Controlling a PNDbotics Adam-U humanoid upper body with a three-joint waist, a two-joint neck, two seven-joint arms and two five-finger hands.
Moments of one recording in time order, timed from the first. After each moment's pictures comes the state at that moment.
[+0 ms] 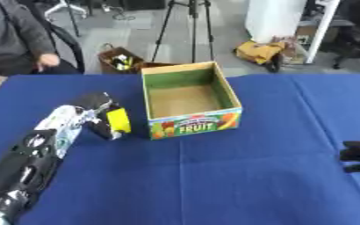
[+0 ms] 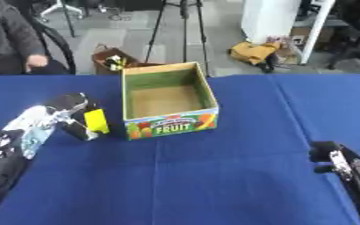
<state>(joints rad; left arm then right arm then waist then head) -0.75 0.46 -0.12 -0.90 -1.04 -0.10 -0.29 -0.18 -0.38 0.14 -1.65 0.07 -0.03 -0.04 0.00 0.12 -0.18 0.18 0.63</state>
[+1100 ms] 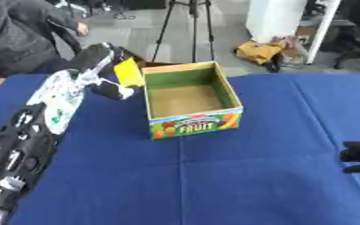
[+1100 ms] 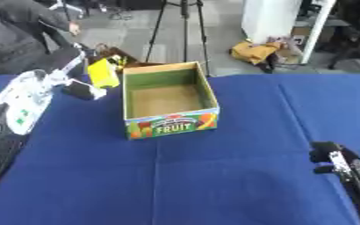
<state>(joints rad) -0.83 0.45 -0.11 -1.15 -0.88 -0.03 -0.21 -0.18 -0.38 0.14 -1.65 0.07 -0.04 -0.04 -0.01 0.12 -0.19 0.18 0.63</state>
